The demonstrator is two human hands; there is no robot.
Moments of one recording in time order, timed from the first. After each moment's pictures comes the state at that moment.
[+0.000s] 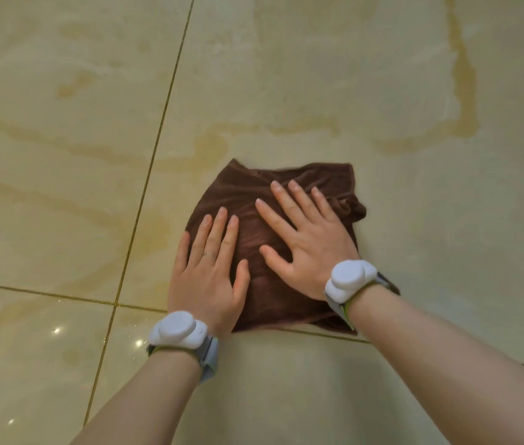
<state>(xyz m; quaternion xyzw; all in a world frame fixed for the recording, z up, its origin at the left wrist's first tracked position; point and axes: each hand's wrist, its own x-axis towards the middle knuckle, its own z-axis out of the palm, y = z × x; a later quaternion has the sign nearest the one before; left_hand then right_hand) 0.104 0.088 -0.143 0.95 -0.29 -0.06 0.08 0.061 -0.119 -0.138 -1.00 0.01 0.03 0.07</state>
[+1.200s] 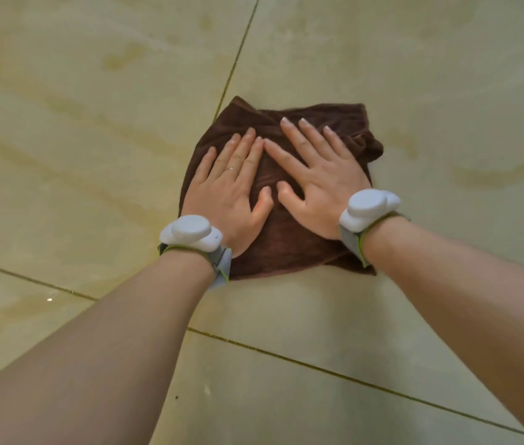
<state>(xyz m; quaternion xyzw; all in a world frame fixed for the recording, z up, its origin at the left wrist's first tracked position) 0.243 0.077 -0.151 0.95 -0.29 -0.03 0.10 0.204 -0.115 -0.140 -1.00 -0.05 0.03 0.04</state>
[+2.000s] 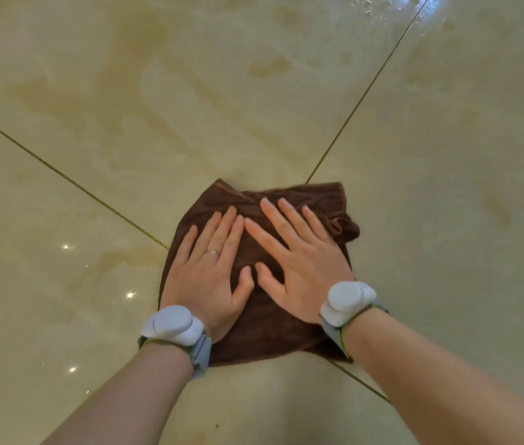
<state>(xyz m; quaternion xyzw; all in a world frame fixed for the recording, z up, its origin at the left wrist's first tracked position) 0.152 0.236 -0.145 0.98 -0.15 -0.05 0.08 0.166 0.038 -0.136 -0.97 -0.20 0.06 0.07</state>
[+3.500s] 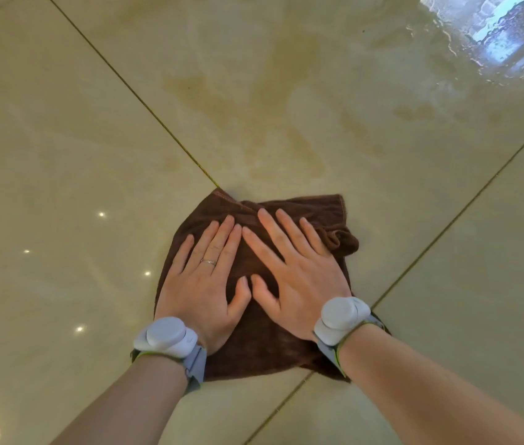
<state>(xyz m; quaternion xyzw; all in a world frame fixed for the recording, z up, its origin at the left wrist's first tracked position) 0.149 0.390 -0.140 0.99 -0.02 -0.06 0.09 0.207 0.205 -0.133 -0.94 -0.32 0.09 0.06</state>
